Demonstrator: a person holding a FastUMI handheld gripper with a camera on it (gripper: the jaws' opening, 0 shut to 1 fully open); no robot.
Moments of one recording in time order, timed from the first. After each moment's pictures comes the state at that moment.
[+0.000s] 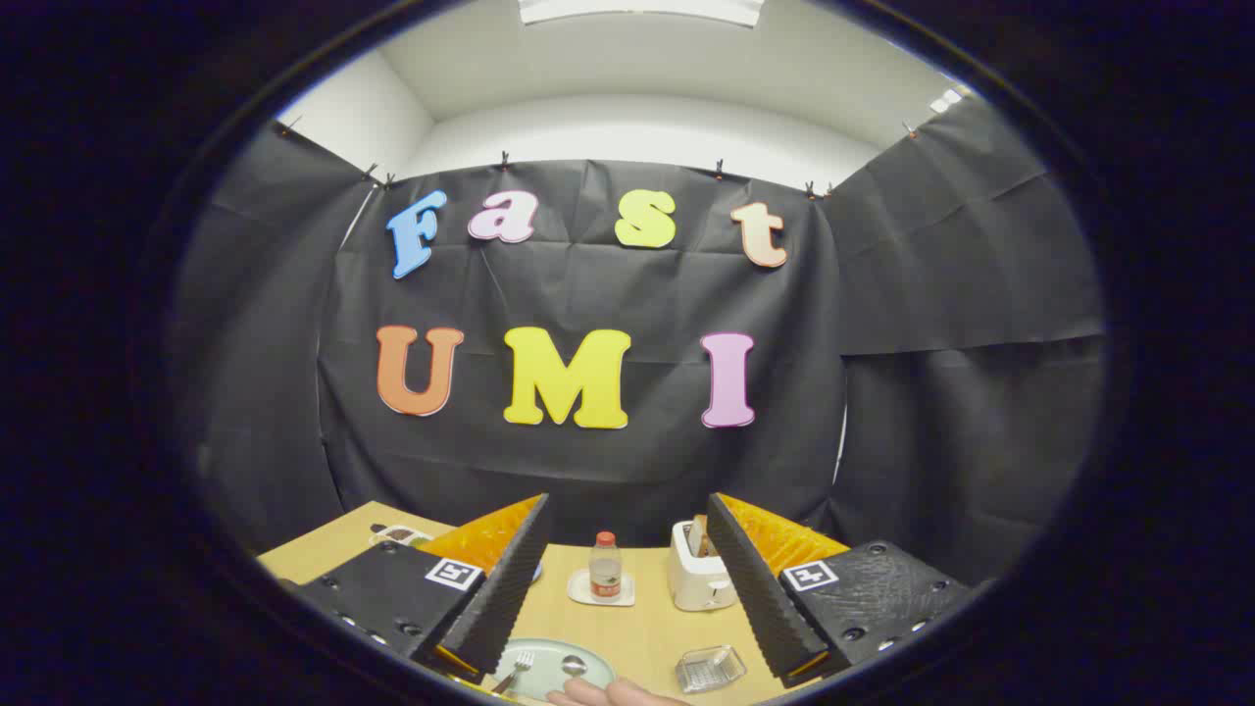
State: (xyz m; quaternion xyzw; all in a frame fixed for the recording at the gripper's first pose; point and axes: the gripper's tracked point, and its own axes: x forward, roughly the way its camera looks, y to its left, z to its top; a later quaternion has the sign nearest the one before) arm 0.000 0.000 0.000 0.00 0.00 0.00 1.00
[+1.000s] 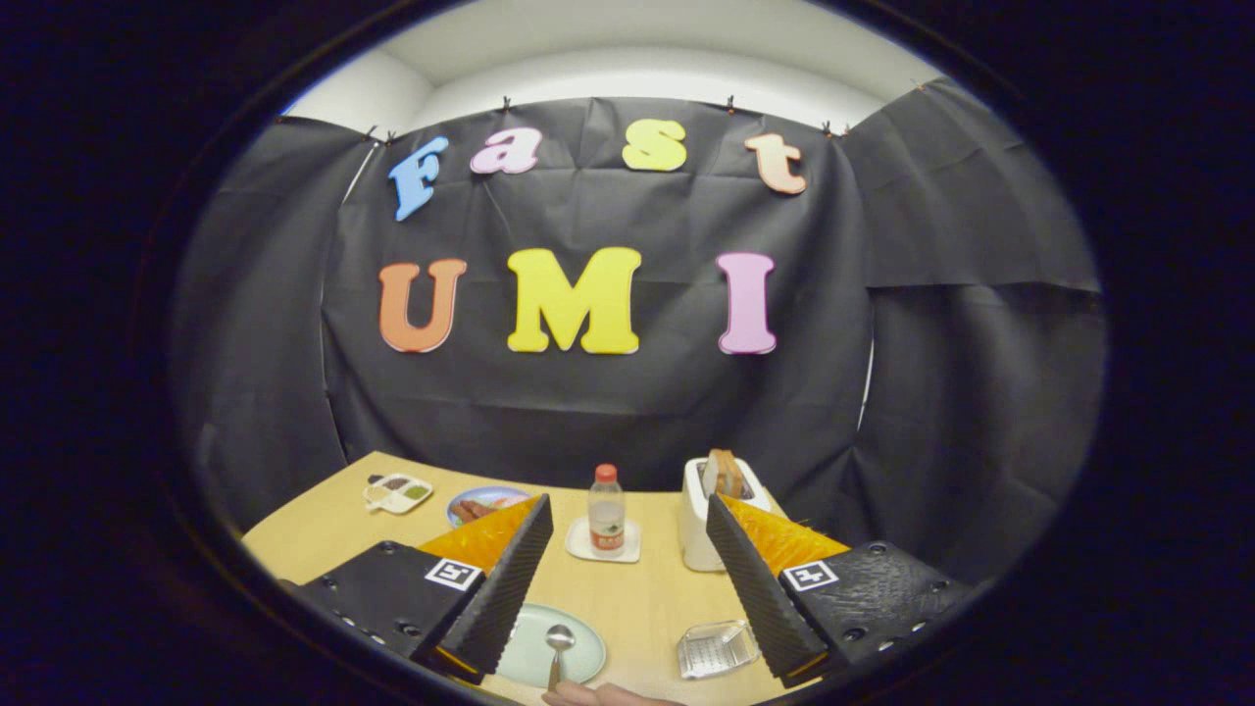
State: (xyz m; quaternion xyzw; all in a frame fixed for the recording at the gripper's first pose) arm 0.047 -0.003 -0.125 0.00 0.11 0.03 0.99
